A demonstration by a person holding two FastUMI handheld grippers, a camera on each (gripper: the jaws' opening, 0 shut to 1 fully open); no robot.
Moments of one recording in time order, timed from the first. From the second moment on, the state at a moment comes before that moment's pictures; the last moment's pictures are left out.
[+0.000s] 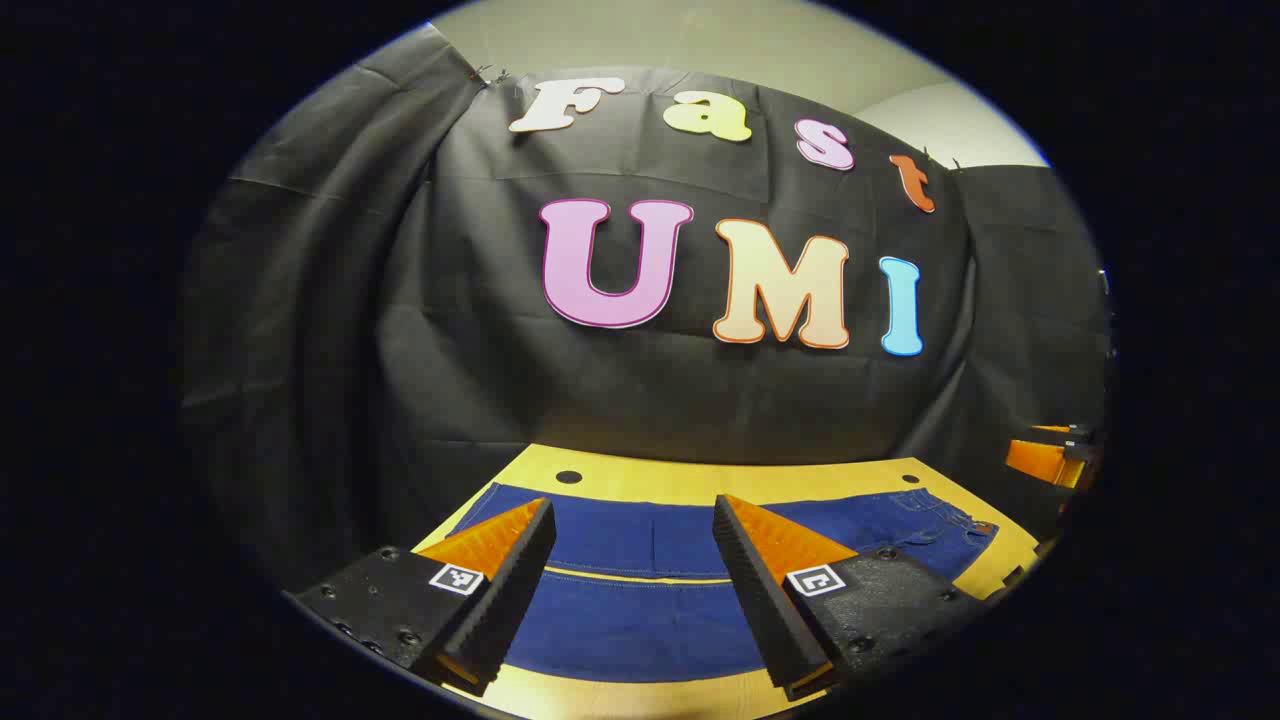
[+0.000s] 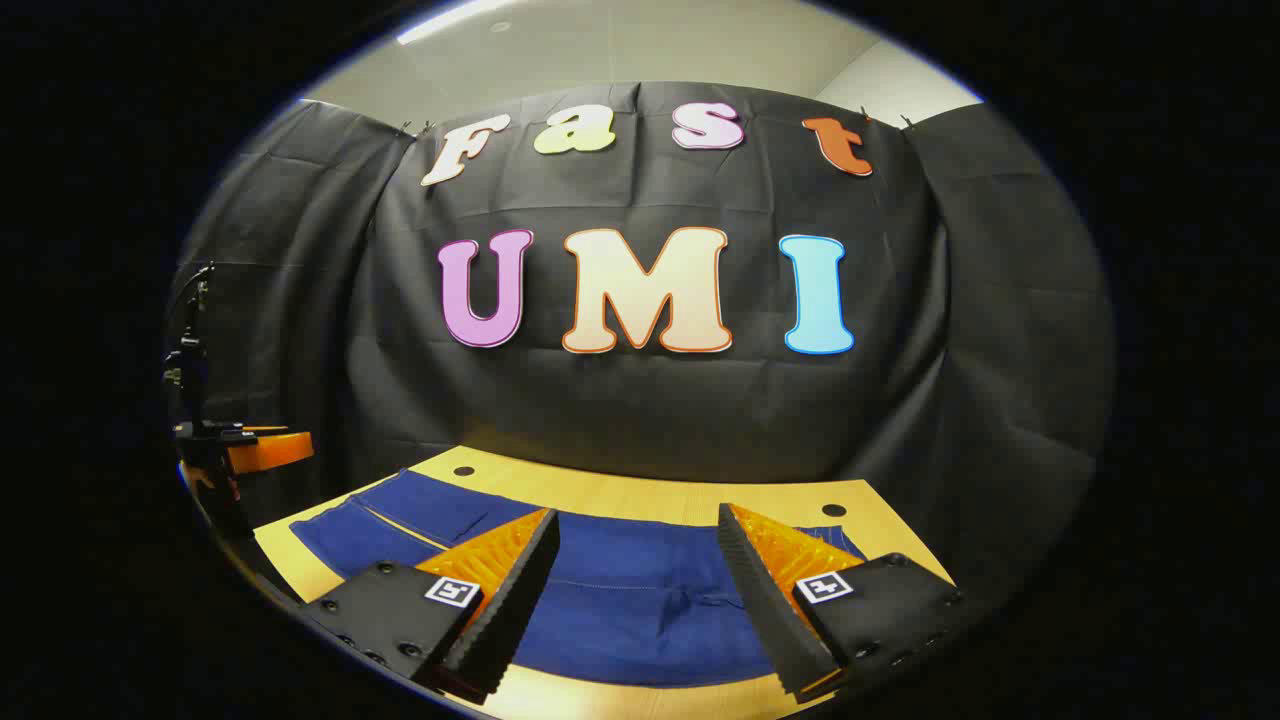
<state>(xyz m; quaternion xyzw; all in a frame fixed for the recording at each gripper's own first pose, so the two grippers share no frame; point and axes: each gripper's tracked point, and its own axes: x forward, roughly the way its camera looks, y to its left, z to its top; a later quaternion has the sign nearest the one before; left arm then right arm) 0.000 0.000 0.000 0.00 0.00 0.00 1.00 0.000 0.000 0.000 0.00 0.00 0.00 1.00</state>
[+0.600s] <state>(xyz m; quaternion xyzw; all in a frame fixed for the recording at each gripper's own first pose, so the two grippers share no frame) -0.009 -0.006 -0.016 0.01 0.02 -0.03 1.00 -0.019 0.010 -0.015 -0.01 0.02 -0.01 1.00</state>
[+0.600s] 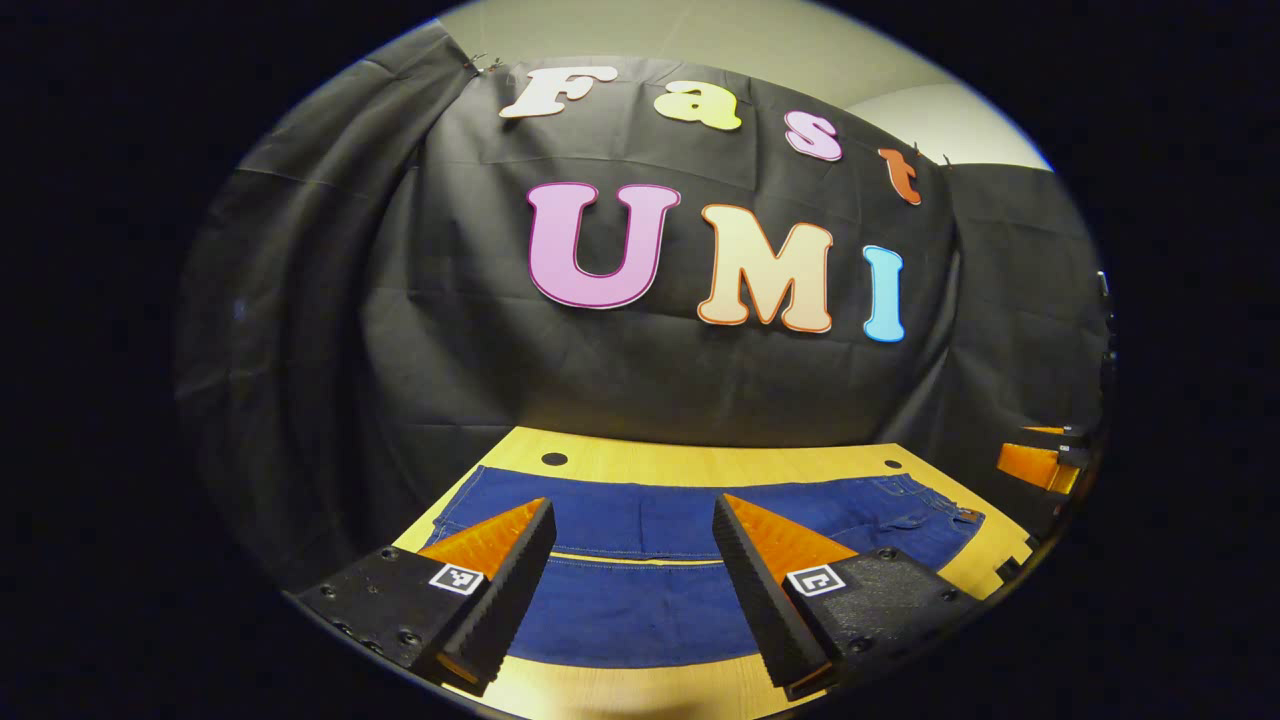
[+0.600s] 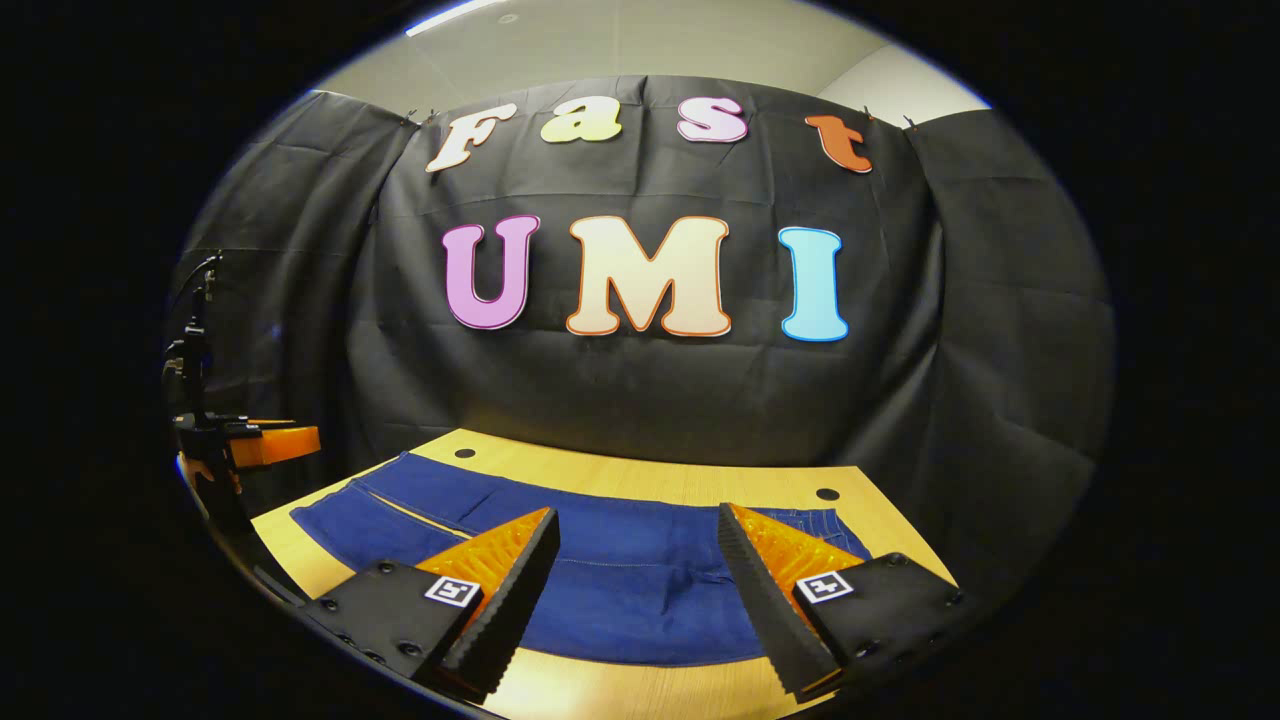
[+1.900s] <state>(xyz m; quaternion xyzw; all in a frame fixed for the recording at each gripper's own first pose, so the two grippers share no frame) -0.035 0.105 -0.207 0.21 0.37 -0.26 0.87 -0.042 0.011 -0.086 0.01 0.13 -0.01 0.99</state>
